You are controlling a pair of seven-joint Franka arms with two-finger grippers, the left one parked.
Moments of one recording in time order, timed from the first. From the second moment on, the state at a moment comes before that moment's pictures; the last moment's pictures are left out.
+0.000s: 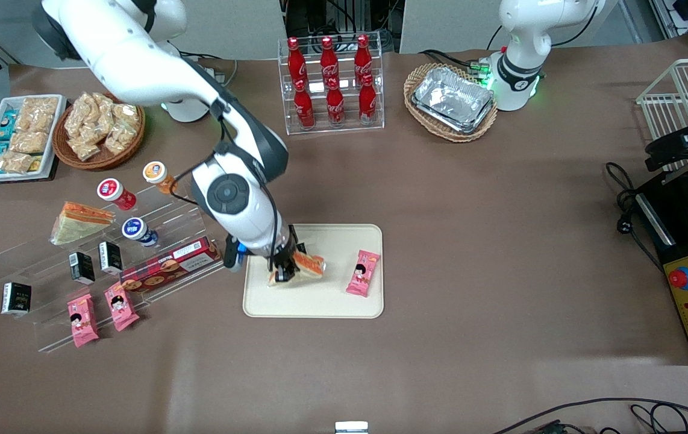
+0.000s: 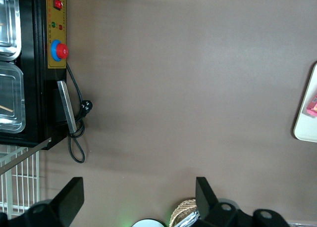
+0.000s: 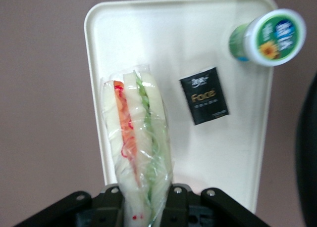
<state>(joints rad) 0.24 0.60 0.37 -1.55 -0.16 2.26 2.28</state>
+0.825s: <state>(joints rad) 0.37 0.83 0.20 -1.36 -0.18 2.38 2.40</state>
